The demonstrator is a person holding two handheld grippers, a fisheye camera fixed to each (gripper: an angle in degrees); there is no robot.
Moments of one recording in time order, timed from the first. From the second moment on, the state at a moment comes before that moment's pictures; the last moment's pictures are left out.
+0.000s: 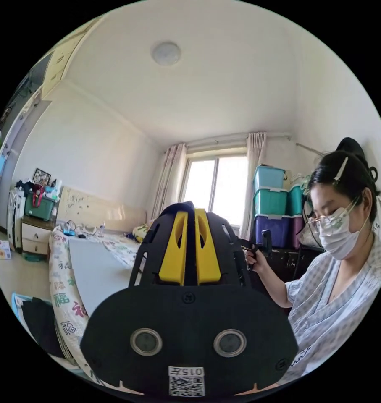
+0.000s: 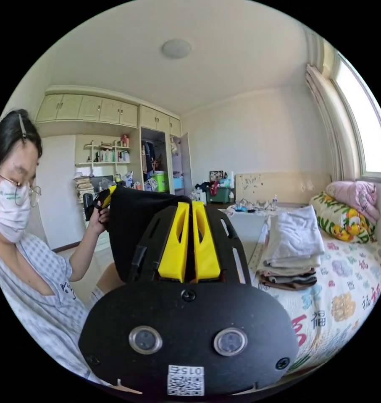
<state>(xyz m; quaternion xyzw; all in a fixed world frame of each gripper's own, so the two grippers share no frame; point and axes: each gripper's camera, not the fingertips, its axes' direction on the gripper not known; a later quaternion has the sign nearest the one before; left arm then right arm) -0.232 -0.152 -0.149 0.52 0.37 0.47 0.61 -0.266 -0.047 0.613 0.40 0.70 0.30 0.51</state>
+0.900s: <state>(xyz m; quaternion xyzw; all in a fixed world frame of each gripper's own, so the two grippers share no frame) -0.161 -0.300 0.058 0.13 0.16 0.63 0.75 0.121 0.053 0.646 0.18 0.48 0.39 0.76</state>
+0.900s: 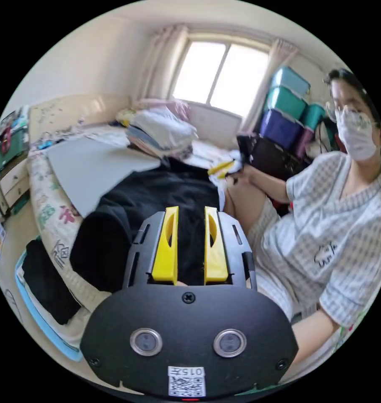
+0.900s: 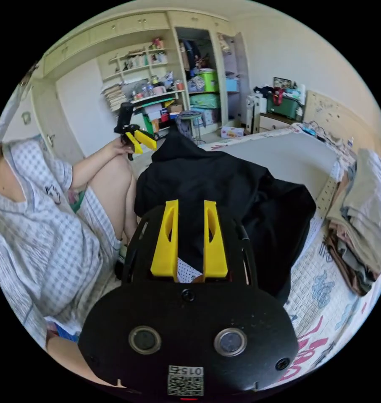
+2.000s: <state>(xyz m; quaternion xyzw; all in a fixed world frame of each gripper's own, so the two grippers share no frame) -0.144 -0.204 0.036 0.33 0.00 0.57 0.75 0.077 0.066 0.694 0.22 0.60 0.40 0.66</state>
